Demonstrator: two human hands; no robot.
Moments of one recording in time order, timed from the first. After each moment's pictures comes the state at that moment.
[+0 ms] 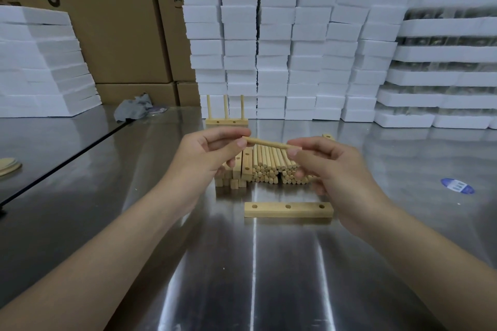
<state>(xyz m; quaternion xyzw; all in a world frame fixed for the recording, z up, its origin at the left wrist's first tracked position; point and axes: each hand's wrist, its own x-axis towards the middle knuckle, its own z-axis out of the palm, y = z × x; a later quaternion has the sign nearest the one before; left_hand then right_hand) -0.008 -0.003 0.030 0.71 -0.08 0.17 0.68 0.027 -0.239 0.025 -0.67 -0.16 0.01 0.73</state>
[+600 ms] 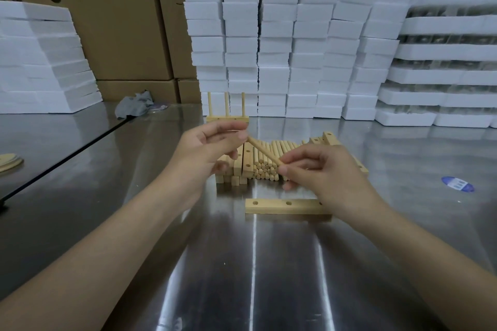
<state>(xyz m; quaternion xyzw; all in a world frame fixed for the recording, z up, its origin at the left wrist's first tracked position) -0.007 -0.002 0.032 0.67 -0.06 0.14 0.73 0.030 -0.239 0.018 -0.75 -0.25 -0.02 0.61</state>
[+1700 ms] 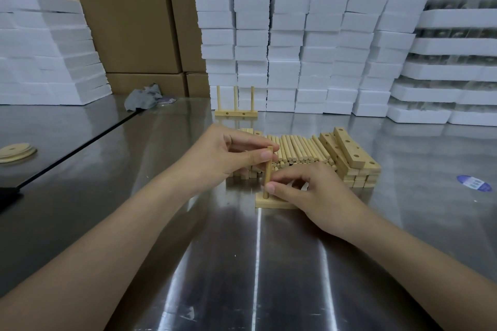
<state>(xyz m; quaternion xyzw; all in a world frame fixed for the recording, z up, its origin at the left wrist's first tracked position) -0.012 0.002 0.035 0.78 -0.20 0.08 0.59 0.031 -0.224 -0.010 -0.81 -0.40 -0.03 0.43</state>
